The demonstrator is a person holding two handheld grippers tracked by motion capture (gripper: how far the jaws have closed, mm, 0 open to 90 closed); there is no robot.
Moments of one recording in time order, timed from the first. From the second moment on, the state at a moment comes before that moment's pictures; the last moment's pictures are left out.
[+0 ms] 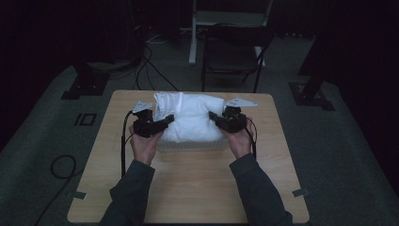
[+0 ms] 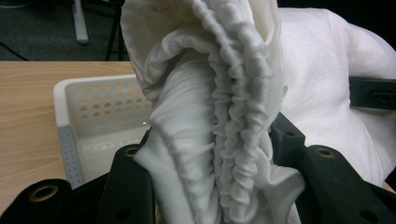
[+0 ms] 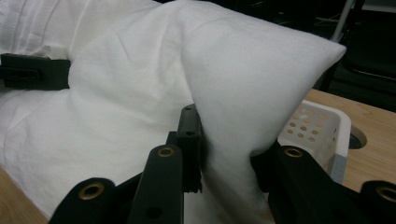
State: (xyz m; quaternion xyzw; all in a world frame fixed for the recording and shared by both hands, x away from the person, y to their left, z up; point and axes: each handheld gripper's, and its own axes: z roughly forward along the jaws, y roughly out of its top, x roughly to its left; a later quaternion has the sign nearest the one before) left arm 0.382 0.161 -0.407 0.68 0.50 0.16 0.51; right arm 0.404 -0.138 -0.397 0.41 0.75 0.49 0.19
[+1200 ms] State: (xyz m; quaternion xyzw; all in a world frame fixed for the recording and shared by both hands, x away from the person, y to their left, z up) left arm 0.418 0.160 -0.418 0.68 0.53 0.16 0.49; right arm 0.445 -0.132 -0.411 0.43 0.75 0.47 0.18
